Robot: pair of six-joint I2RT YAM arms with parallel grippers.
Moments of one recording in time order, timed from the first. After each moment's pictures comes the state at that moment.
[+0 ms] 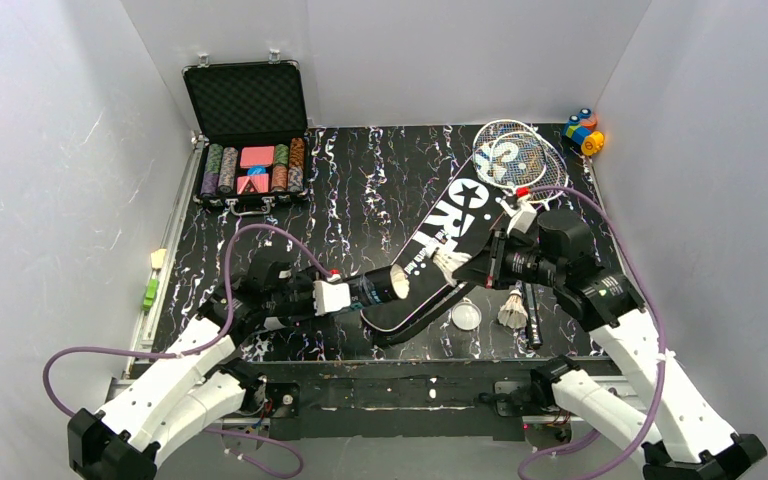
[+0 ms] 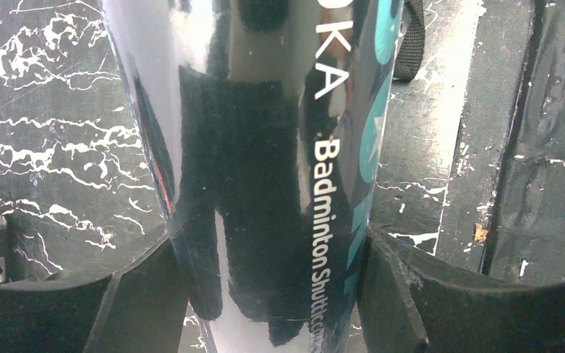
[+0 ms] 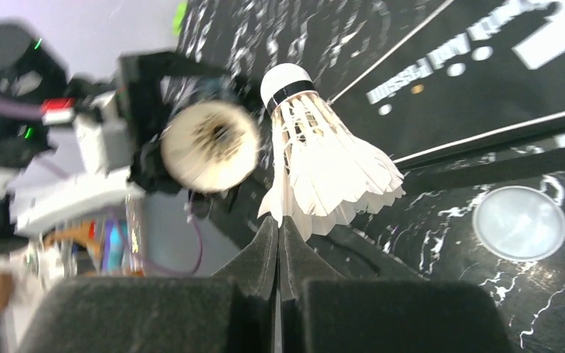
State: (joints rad) left arm -0.57 0.77 0.62 -0.62 0.43 0.82; right arm 0.48 0.79 0.90 -0.65 -0.45 0.65
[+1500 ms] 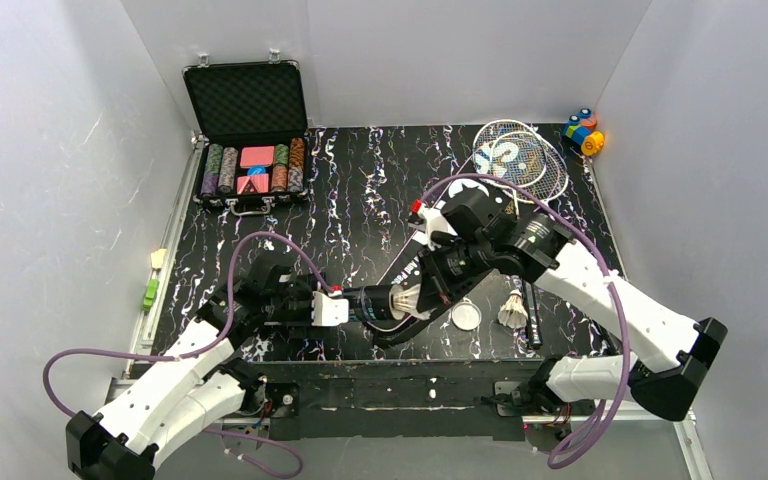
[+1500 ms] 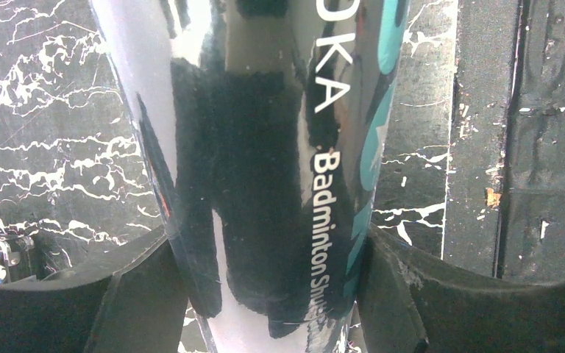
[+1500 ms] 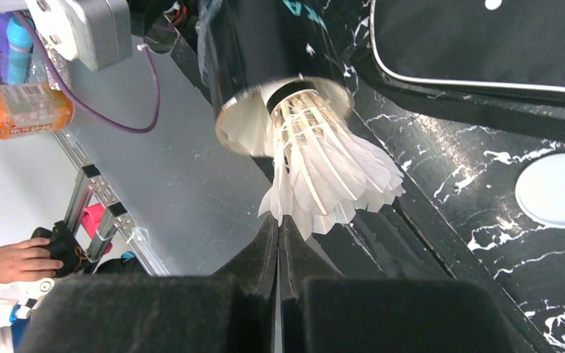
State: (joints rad) left arm -0.58 0.76 0.61 -0.69 0.43 0.99; right arm 0.90 1.22 1.34 -1.07 -0.45 0.38
